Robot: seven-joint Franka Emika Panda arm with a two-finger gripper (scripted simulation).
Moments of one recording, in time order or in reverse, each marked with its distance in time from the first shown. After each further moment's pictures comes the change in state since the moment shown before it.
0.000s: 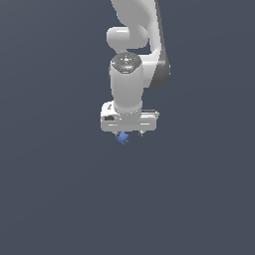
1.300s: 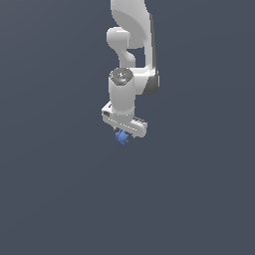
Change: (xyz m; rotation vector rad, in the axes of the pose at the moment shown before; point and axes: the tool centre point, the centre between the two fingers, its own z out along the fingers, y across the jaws) arm -0.054 0.022 0.064 -0.015 0.003 0.490
